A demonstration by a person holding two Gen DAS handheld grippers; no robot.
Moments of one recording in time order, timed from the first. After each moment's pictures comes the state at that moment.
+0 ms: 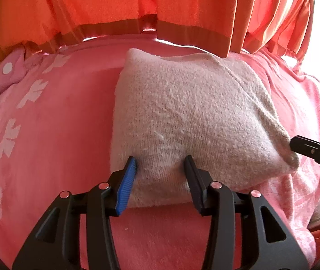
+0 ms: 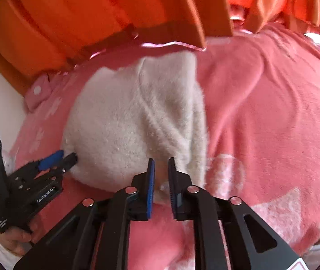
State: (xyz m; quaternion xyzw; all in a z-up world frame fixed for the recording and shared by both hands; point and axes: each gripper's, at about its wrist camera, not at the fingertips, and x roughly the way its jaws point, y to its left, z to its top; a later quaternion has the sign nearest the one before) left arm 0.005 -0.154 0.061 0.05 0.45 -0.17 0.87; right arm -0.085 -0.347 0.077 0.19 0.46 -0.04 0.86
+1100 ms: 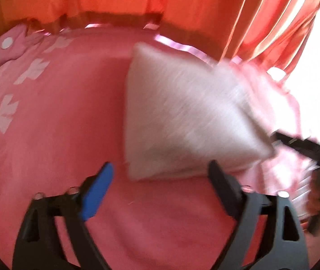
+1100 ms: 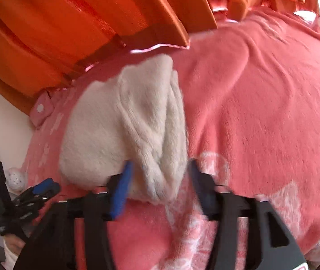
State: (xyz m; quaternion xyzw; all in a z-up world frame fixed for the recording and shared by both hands) left arm -0.008 -0.113 0.082 -0.04 0.47 -0.22 0.86; right arm -0.089 -0.380 0.069 0.25 0.45 -0.01 0.86
